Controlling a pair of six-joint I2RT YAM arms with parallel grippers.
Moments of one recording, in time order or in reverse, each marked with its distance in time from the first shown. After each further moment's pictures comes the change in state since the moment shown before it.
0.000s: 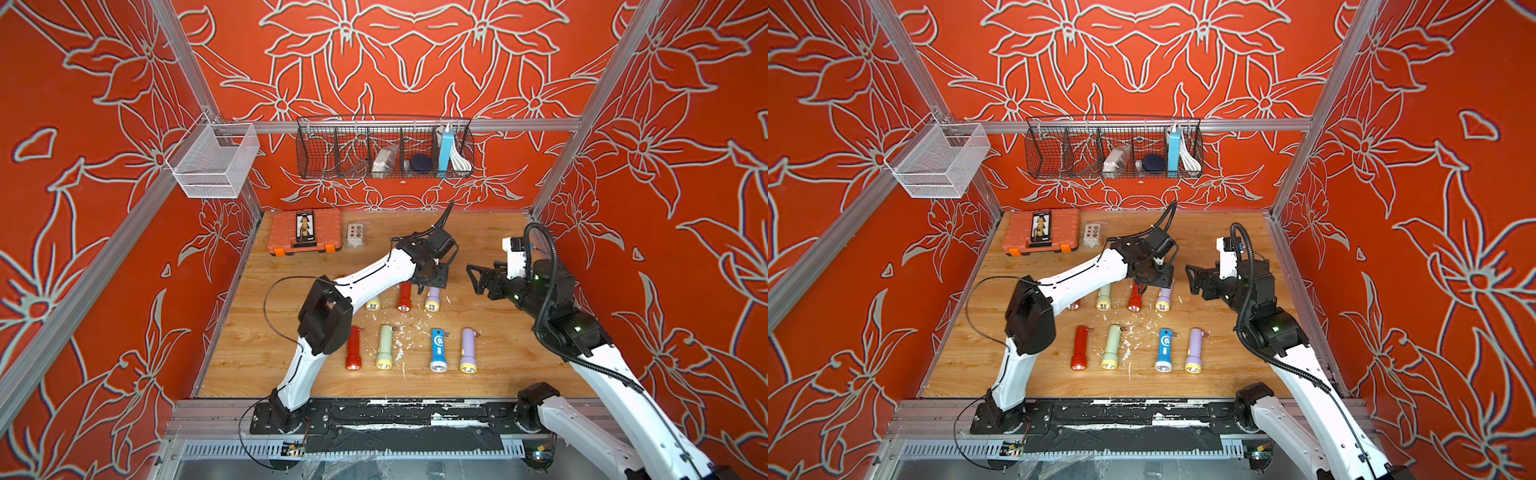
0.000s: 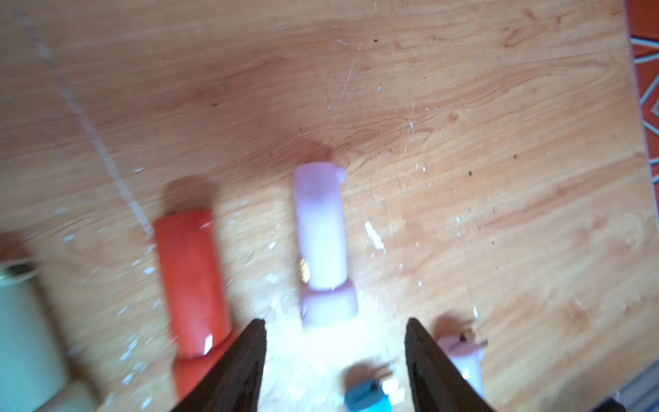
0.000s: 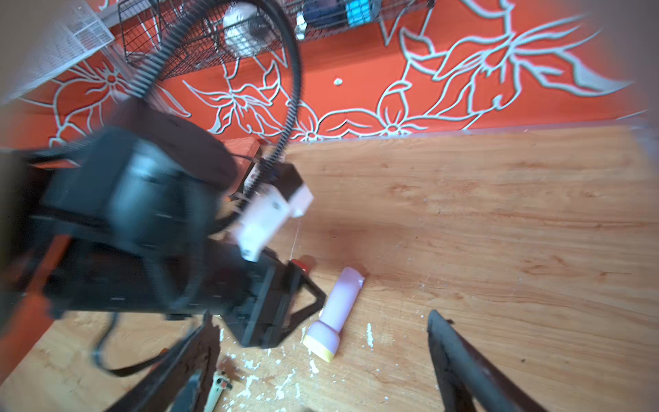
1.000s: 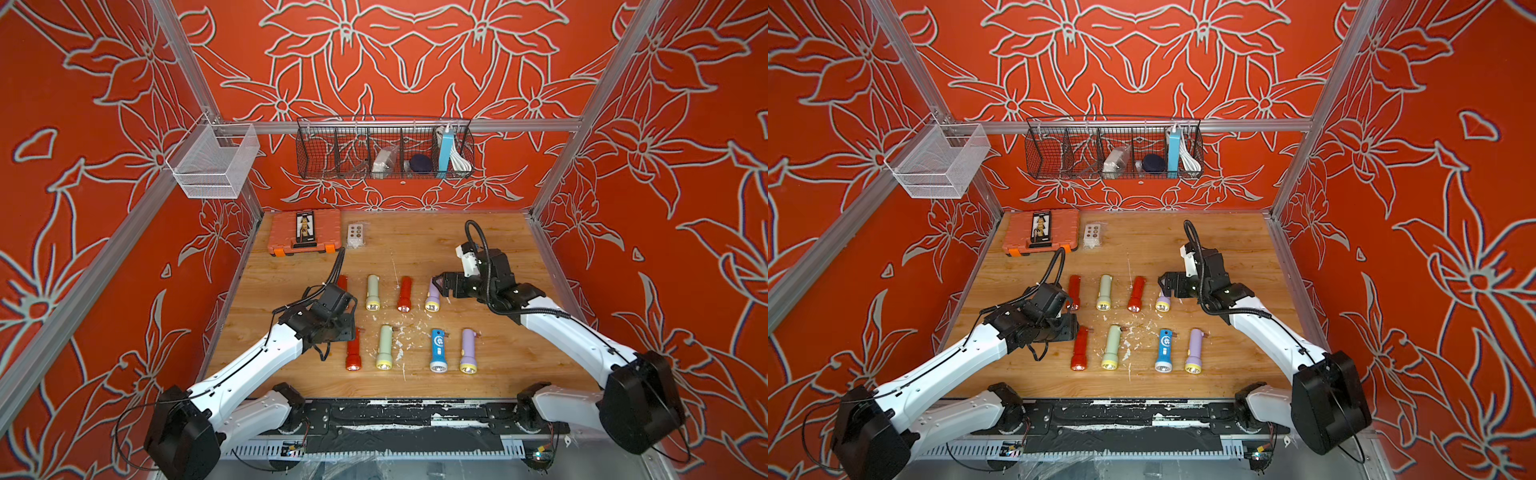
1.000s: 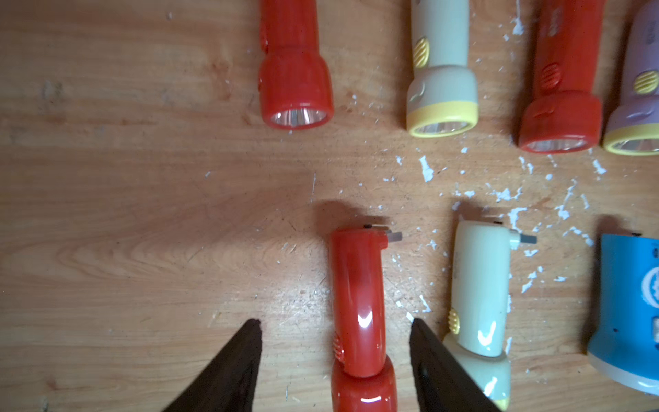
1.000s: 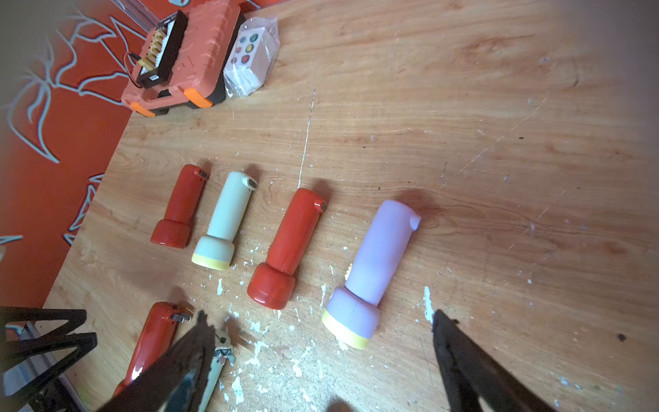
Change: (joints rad) left arm 0.249 -0.994 -1.161 0.087 -0.063 -0.082; right arm 0.099 0.459 0.001 0.132 -0.100 0.083
